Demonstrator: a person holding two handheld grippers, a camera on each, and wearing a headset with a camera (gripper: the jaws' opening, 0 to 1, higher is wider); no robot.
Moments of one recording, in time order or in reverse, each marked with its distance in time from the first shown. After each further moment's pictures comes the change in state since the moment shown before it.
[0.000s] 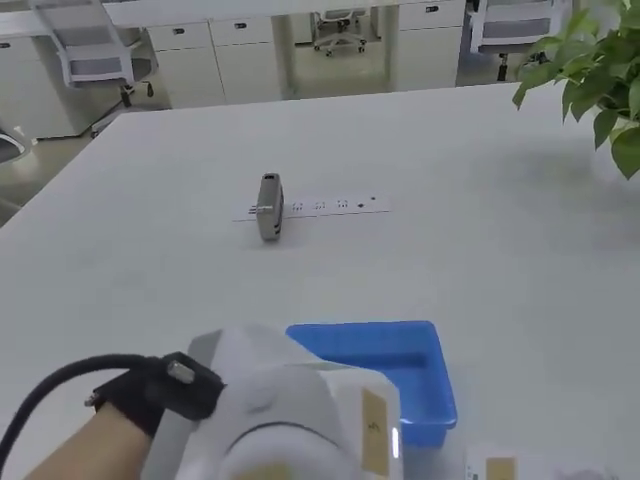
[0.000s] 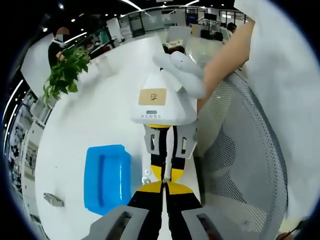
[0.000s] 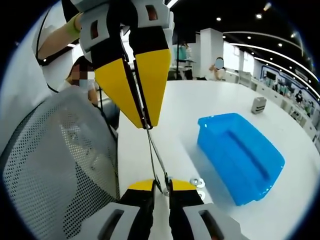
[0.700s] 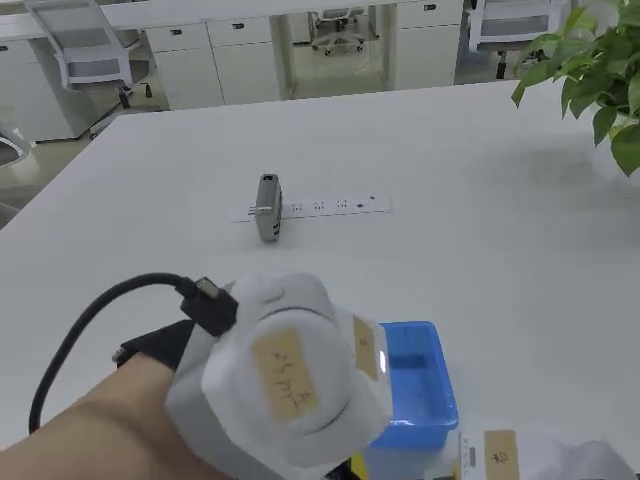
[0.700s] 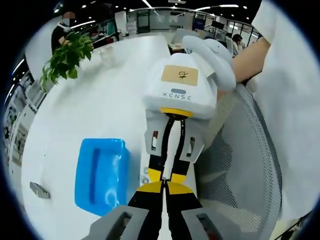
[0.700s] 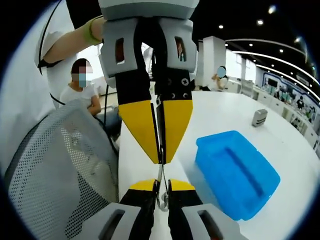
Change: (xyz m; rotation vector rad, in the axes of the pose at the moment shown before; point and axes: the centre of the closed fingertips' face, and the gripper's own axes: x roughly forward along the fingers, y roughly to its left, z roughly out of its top) left arm 0.001 0.015 -0.002 -0.125 -0.017 -0.106; right arm -0.004 -0.003 0.031 -0.036 -0.063 0.023
